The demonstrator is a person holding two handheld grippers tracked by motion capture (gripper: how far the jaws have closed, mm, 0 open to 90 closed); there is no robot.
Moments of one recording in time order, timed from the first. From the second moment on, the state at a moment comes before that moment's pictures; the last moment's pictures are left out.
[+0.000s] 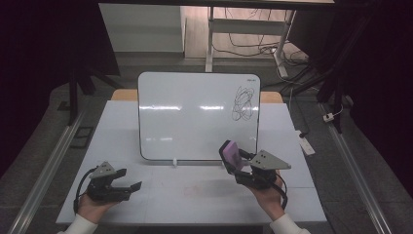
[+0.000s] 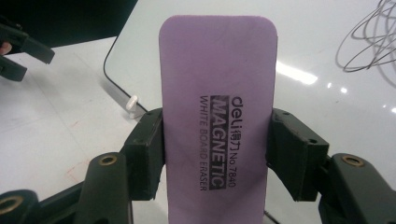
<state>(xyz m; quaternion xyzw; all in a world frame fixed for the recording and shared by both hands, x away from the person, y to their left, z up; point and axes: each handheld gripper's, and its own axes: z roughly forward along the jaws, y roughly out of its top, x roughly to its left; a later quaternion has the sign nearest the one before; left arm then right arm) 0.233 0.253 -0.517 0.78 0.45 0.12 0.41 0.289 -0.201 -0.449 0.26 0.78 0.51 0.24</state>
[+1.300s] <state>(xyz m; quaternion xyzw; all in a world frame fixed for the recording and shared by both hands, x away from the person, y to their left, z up) 0.235 0.256 -0.519 0.79 0.45 0.11 0.41 0.427 -0.205 -0.336 0.35 0.73 0.46 0.36</state>
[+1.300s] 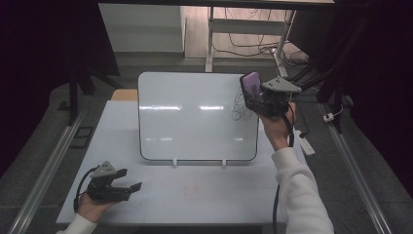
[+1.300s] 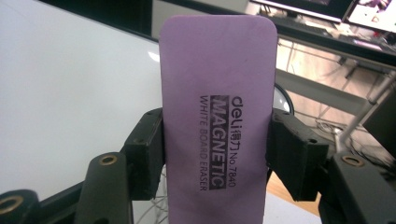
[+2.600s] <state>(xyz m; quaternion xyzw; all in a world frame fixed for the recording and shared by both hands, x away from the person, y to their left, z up) 0.236 0.254 -0.520 0.79 0.44 0.10 0.40 0.435 -0.171 -0.372 0.33 0.76 0.42 0.36</state>
